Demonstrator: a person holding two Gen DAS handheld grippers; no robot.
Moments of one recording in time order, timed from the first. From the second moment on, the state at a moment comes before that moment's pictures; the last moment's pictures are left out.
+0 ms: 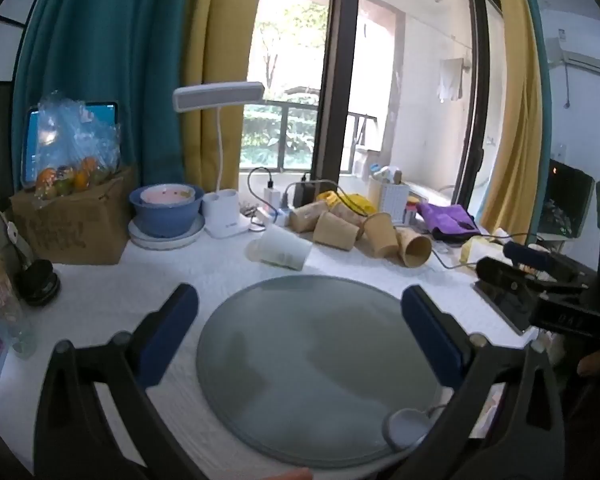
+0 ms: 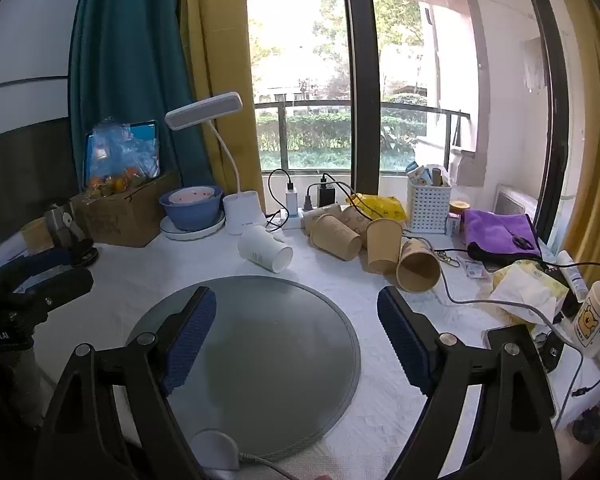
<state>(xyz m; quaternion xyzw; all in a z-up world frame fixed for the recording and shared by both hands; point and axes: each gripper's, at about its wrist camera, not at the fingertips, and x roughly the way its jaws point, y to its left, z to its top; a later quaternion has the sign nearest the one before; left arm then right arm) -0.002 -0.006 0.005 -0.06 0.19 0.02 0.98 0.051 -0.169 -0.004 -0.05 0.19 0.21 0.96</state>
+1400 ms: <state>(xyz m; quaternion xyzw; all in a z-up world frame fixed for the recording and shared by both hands) -0.004 0.003 0.008 -0.07 0.19 0.01 0.98 0.050 -0.172 -0.001 -0.05 0.19 0.21 0.96</state>
